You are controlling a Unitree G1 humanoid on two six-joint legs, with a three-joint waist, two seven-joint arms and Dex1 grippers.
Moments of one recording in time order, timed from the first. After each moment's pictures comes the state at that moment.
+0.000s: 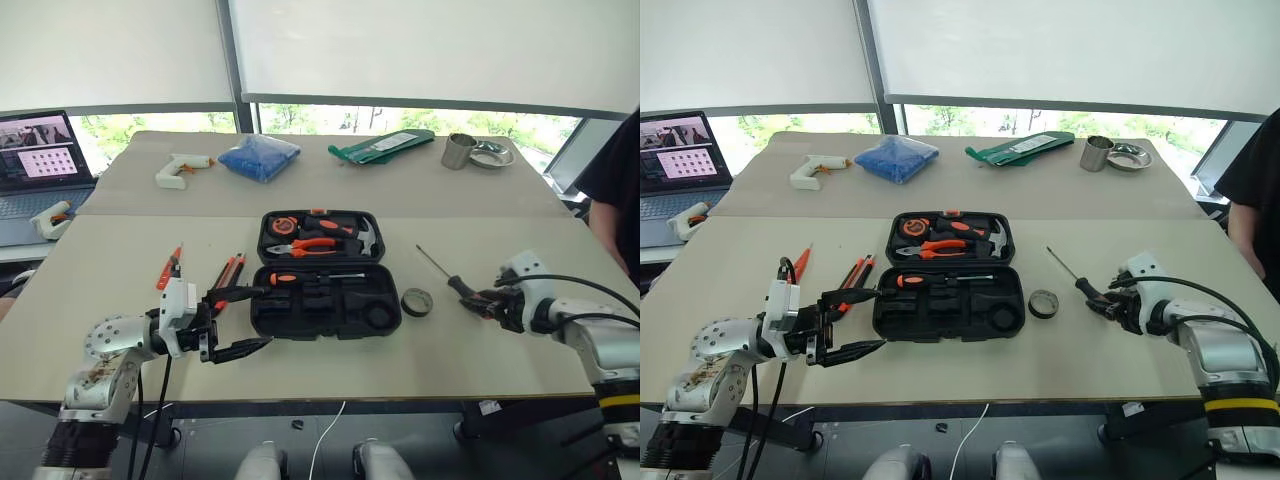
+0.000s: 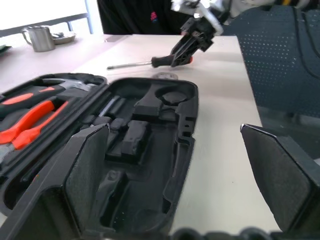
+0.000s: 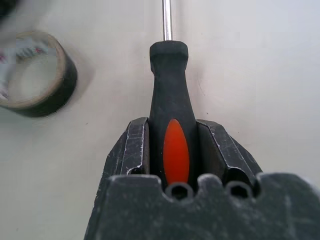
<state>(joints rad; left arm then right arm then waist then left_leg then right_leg) -0.14 0.63 0.13 -0.06 -0.55 0.04 -1.27 -0.34 -0.82 -0.14 0.10 0.33 0.60 0.81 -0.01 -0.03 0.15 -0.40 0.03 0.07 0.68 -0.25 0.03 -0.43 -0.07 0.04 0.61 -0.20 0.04</state>
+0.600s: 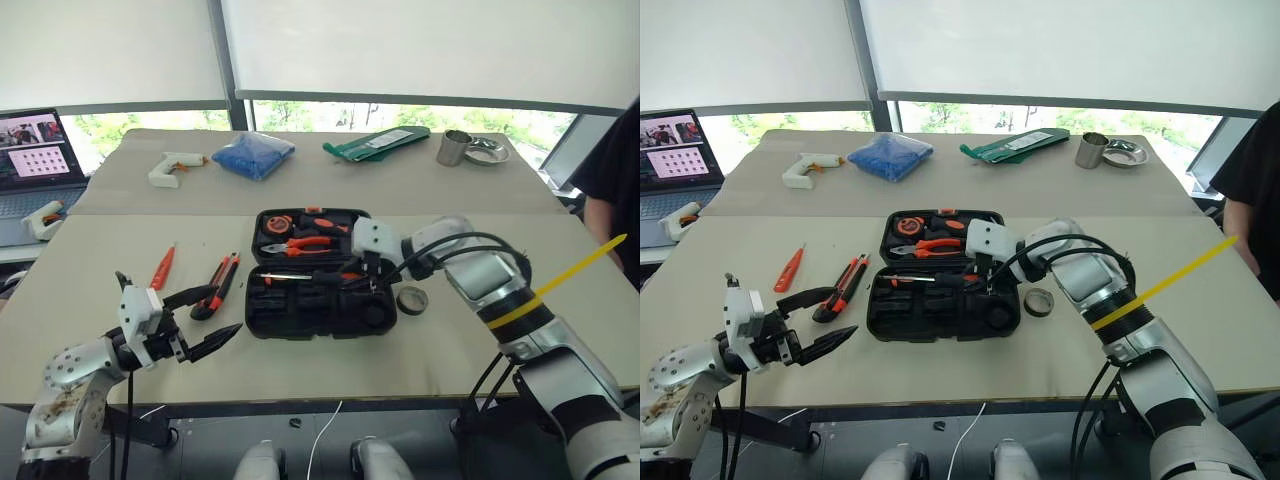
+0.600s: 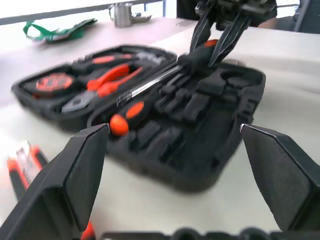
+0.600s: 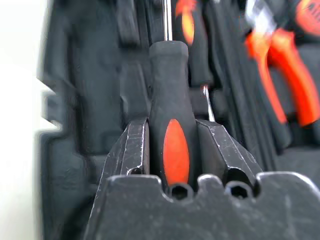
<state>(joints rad) 0.07 0.64 0.28 -0.13 -0.55 0.07 -1.10 -0.92 -0.55 0.51 0.28 0.04 0.38 1.18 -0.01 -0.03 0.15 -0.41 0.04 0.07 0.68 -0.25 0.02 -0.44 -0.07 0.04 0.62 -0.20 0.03</state>
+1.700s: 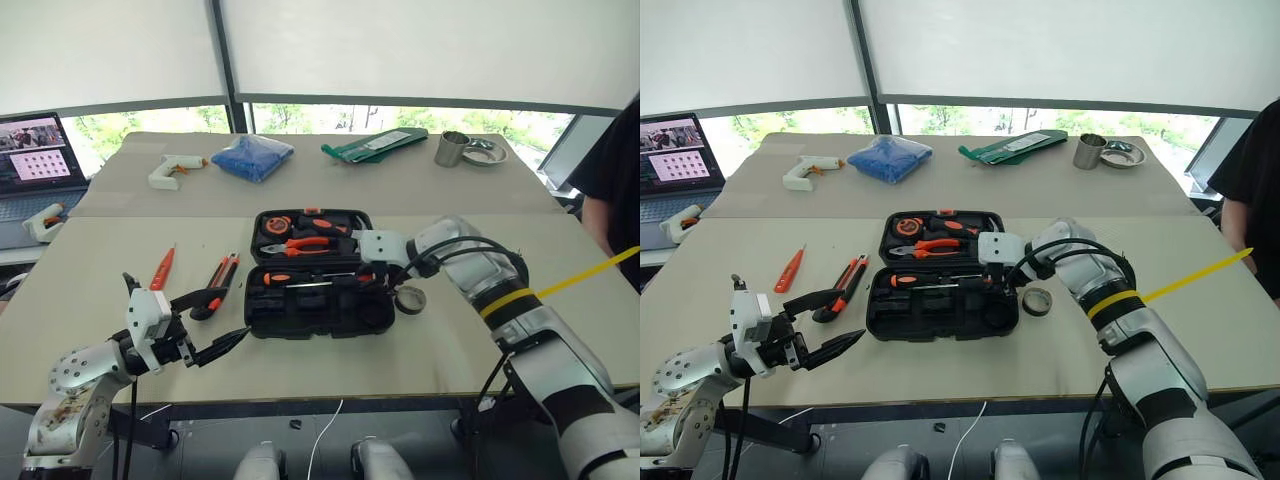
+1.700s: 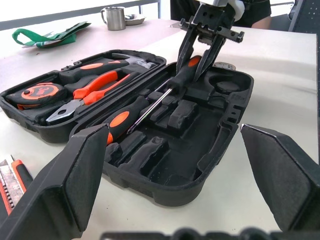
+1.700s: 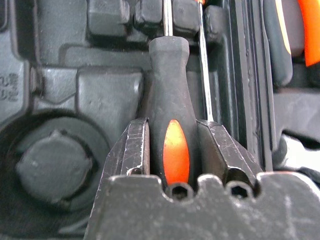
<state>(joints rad) 0.07 0.64 0.25 -0.20 -0.55 0.09 -1.05 -0.98 -0.51 0.49 0.57 -0.14 0.10 1.24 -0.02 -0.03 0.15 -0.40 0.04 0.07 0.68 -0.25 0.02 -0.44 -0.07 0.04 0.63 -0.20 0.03</state>
